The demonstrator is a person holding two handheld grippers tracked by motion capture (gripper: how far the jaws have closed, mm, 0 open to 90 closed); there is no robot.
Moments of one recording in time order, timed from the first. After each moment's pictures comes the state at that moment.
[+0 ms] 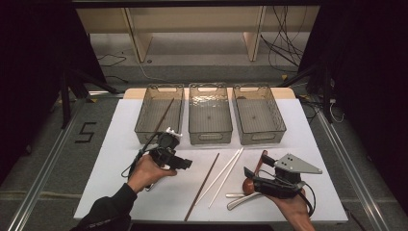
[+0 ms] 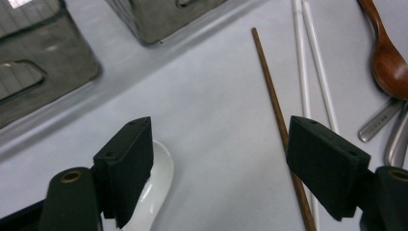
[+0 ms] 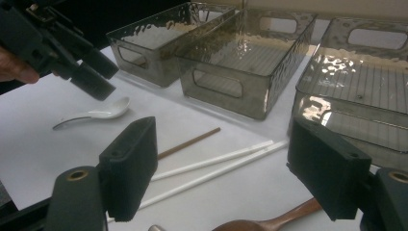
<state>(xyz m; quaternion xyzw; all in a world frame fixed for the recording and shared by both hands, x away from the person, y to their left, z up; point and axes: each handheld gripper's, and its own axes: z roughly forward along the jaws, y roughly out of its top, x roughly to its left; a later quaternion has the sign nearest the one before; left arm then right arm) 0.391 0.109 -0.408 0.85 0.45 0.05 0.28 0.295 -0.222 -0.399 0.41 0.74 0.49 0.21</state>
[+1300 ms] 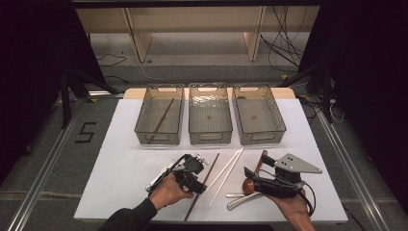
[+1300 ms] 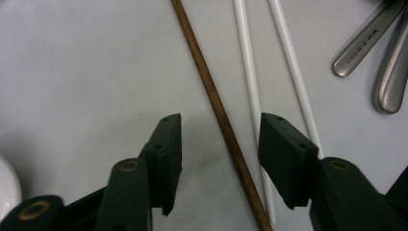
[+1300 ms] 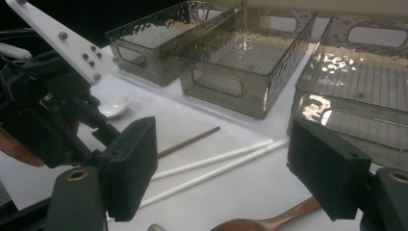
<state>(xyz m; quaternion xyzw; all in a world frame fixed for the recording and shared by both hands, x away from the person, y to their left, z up) 0.359 0.046 -0.455 0.91 0.37 0.02 0.20 0.295 -0.222 -0.400 0.41 0.74 0.49 0.21</state>
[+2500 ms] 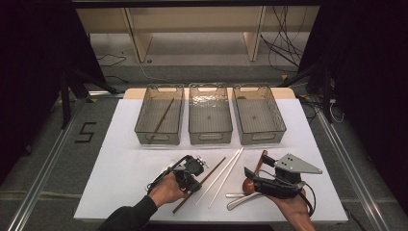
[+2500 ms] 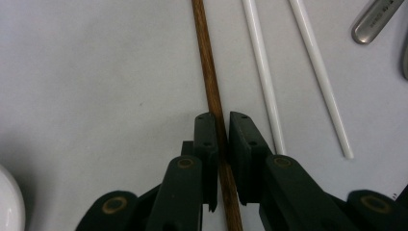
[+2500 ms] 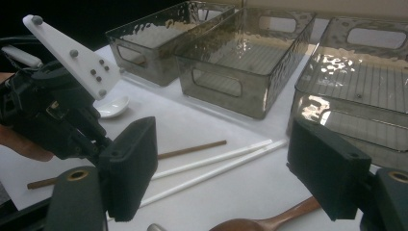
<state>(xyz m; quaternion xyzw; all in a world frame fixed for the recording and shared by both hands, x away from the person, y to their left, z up) 0.363 0.048 -0.461 0.93 0.33 0.02 0.17 0.294 -0.222 -0.399 0.41 0.74 0.49 0.21</state>
